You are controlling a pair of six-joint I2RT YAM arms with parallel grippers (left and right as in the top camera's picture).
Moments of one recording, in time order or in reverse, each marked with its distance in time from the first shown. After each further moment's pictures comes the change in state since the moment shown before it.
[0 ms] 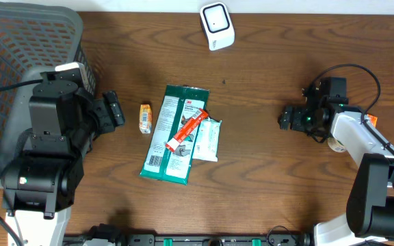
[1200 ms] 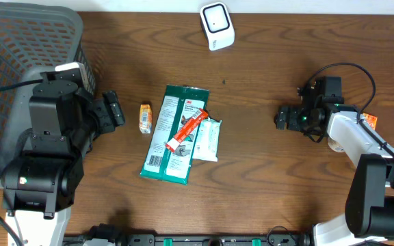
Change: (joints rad) left arm 0.000 0.000 0.000 0.000 0.000 0.000; right arm 0.032 0.000 0.000 0.012 -0.003 0.000
